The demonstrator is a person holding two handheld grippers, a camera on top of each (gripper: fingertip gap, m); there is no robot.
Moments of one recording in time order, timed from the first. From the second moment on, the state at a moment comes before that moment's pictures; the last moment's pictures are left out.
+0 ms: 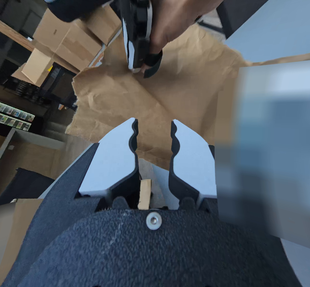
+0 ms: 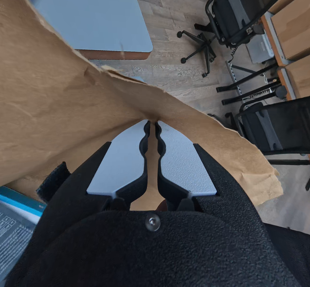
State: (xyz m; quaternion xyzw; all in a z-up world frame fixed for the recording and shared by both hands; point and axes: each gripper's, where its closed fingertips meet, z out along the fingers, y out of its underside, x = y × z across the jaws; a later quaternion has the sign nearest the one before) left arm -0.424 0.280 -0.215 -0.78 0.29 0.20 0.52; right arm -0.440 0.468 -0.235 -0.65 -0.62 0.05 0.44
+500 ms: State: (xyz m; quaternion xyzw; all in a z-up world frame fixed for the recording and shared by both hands) left arm -0.481 0.379 -0.242 -0.74 0.33 0.30 0.49; right arm -0.471 0.509 -0.376 -0.75 -0.57 0.08 0.33
